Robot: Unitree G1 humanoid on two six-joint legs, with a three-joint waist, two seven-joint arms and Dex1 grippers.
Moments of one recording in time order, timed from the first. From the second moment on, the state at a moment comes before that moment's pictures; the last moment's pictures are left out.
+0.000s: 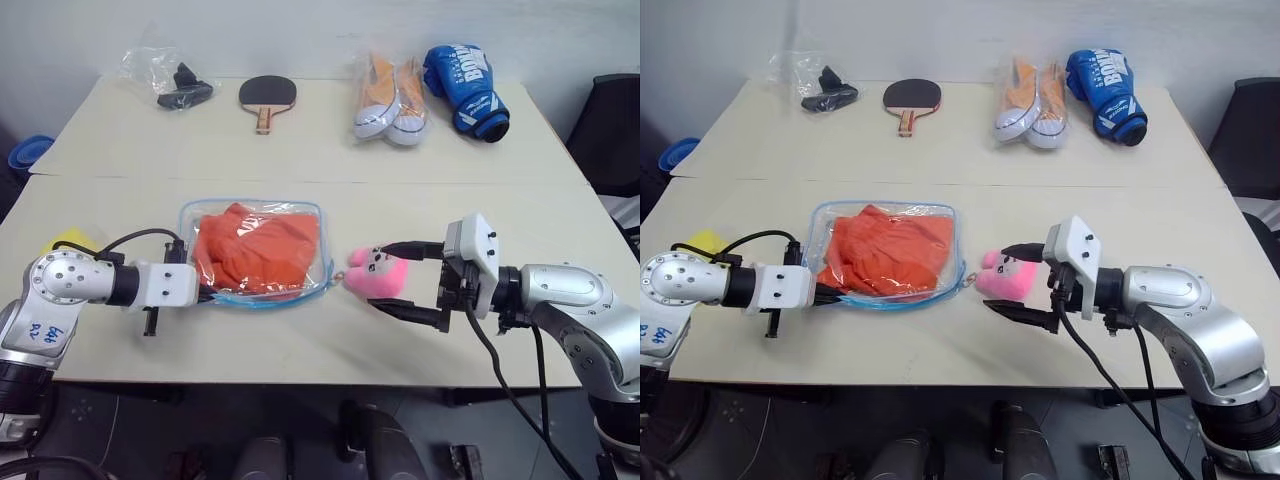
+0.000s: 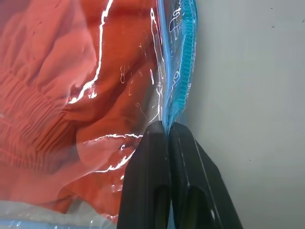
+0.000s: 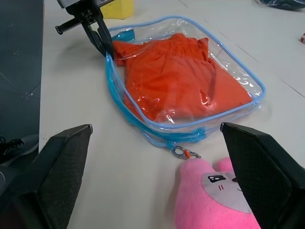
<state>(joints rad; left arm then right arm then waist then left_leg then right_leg) -0.32 1.01 0.00 0.07 -0.03 -0.20 -1.17 -0.34 -0.76 -0.04 -0.53 0.62 0.68 0.93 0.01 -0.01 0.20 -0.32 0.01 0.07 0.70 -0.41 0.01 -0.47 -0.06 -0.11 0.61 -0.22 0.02</state>
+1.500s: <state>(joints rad) -0.35 1.03 0.23 -0.43 -0.87 0.78 -1.01 -0.32 -0.49 -0.06 -0.29 0.60 0.87 0.55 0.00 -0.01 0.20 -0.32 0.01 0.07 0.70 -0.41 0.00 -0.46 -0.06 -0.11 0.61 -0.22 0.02</state>
